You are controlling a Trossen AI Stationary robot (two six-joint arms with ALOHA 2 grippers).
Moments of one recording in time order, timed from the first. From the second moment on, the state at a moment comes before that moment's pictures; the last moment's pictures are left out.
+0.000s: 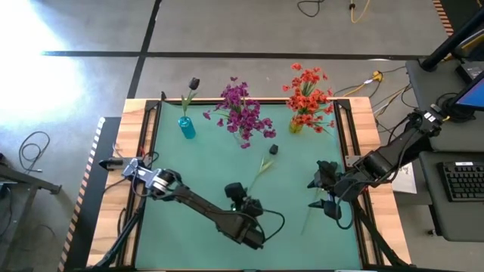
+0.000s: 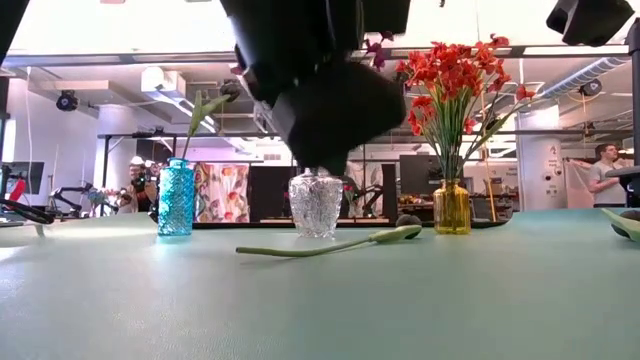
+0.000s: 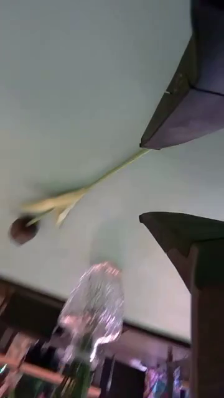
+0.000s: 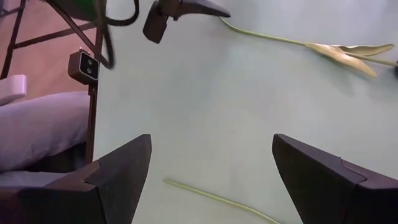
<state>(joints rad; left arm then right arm) -0.50 2.40 2.05 -1.32 -0.90 -0.81 0.62 1.02 0.93 -0.77 0.24 0.71</state>
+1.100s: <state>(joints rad) -0.36 1.89 0.87 0.81 -0.77 -0.07 0.62 1.02 0.93 -0.75 0.27 0.68</state>
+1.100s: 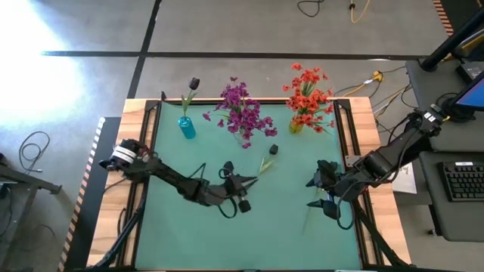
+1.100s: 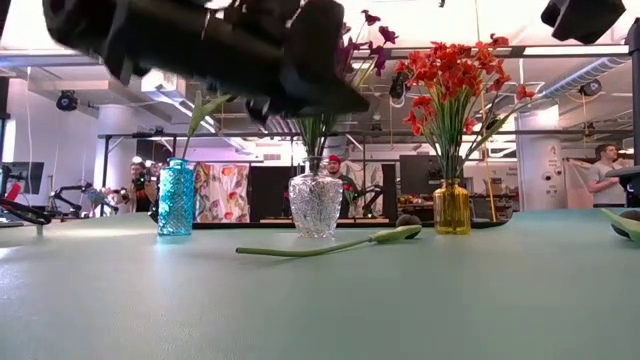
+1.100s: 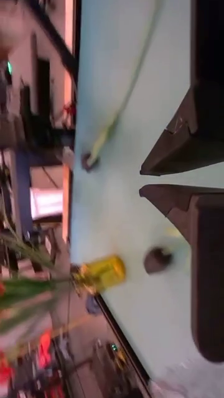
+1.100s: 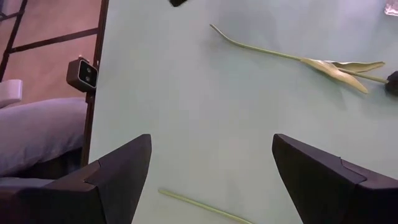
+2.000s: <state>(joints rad) -0.23 2.26 1.03 0.76 -0.80 -0.35 0.61 1.02 0.93 -0.71 0.48 0.73</state>
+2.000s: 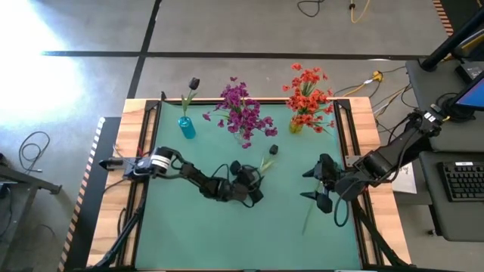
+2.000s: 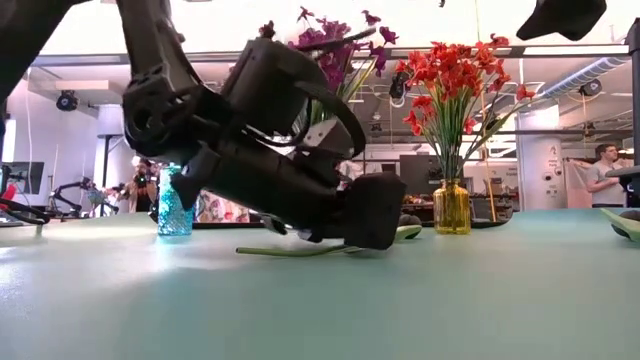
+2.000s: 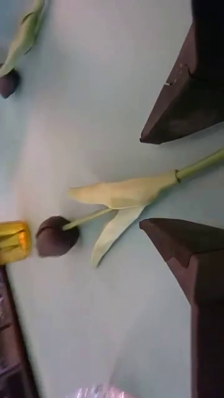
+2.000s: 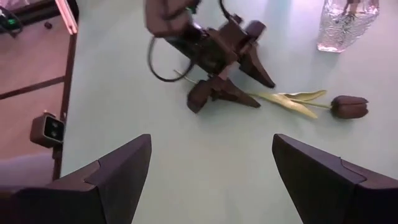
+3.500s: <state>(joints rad) -0.52 1.81 0.76 1.24 -0.75 0.04 0.62 1.02 0.93 -0.70 0.47 0.66</state>
